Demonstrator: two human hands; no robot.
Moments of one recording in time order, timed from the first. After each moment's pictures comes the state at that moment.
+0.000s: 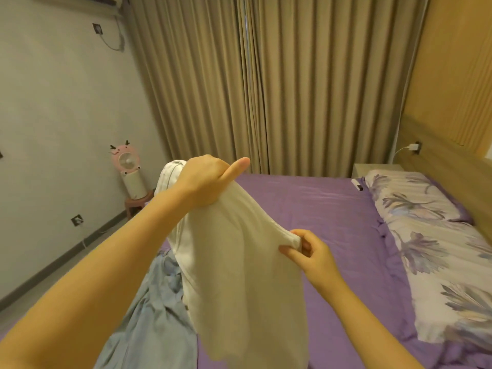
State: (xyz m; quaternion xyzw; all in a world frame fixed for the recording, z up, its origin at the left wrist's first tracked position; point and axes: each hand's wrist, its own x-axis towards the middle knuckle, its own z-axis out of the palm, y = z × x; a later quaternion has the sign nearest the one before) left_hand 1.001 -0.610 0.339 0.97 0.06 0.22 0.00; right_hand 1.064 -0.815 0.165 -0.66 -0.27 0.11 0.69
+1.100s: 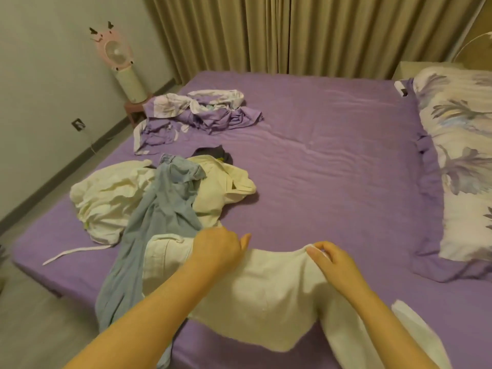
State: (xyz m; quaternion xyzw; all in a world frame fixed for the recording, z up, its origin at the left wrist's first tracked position) left_hand 0.935 -0.603 0.028 0.97 0.18 -0.14 -0.07; right_hand 1.036 -0.824 -0.025 -0.84 -0.16 0.27 0.44
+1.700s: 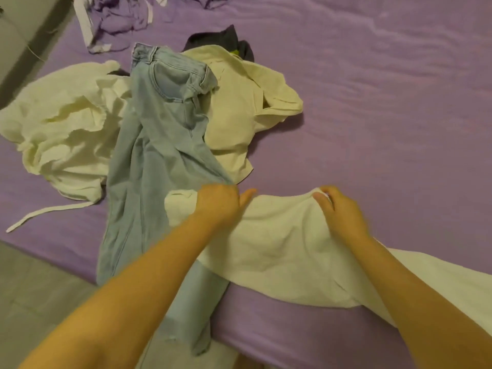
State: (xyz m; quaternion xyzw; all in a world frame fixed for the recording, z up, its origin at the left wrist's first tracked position) left_hand 0.948 -0.404 -0.202 0.97 0.17 -0.19 0.01; right_hand 1.051 -0.634 -0.228 -0.91 -0.12 0.27 0.28
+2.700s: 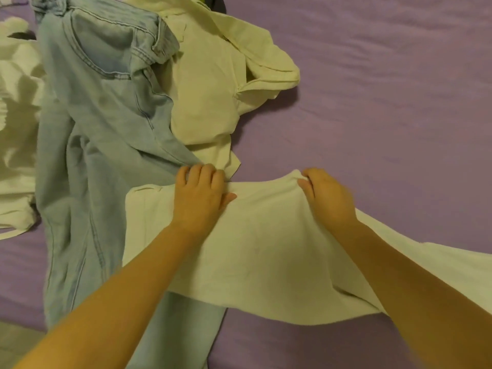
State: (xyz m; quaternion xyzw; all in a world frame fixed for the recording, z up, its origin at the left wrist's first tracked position) left_hand 0.956 -0.356 -0.310 1.00 0.06 0.06 -0.05; right_hand 1.076 -0.588 -0.302 -0.94 -0.19 0.23 0.16
